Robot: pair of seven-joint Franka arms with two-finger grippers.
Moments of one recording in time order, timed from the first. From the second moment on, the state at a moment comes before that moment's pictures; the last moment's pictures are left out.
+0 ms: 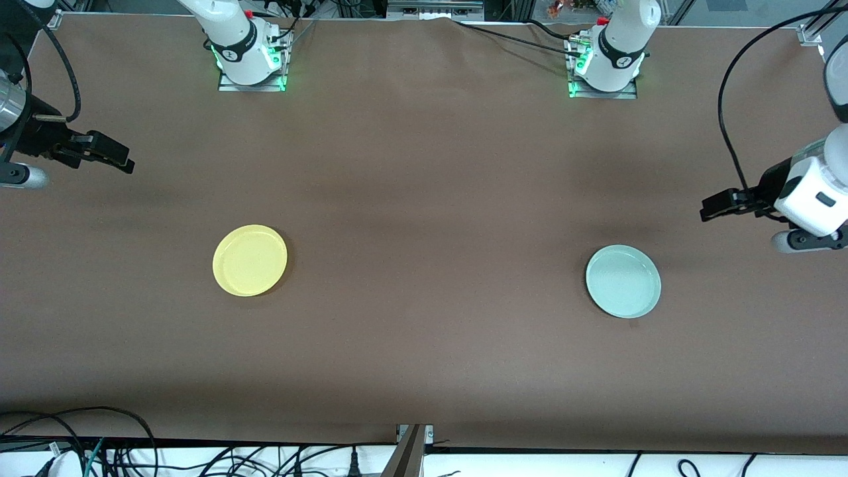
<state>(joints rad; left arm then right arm) 0.09 0.21 -0.10 -1.56 0.01 1.69 -0.13 -0.05 0.01 0.05 -1.65 0.03 1.61 0.10</state>
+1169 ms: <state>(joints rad) 0.14 0.50 -0.09 -1.90 0.06 2.33 -0.13 -0.05 0.01 0.05 -1.65 0.03 1.61 0.10</state>
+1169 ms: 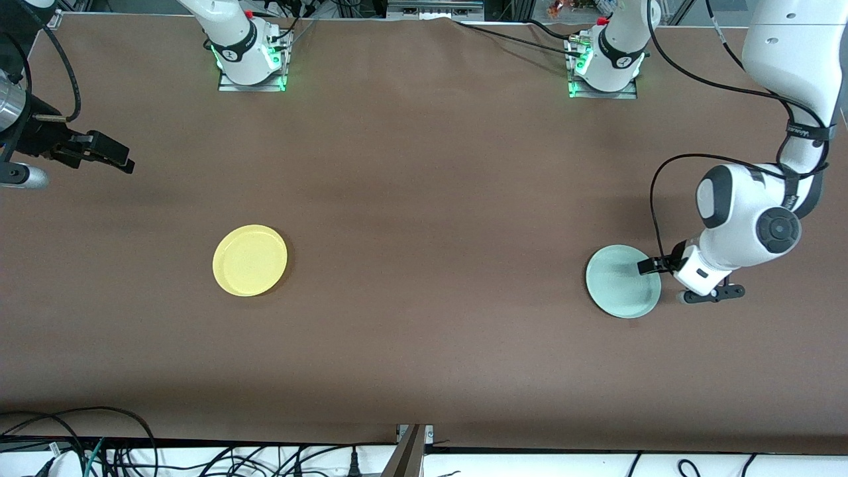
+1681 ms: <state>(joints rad) 0.19 0.55 -0.09 -1.91 0.09 2.40 -0.09 -0.05 0.01 0.05 -1.65 0.04 1.61 0.10</state>
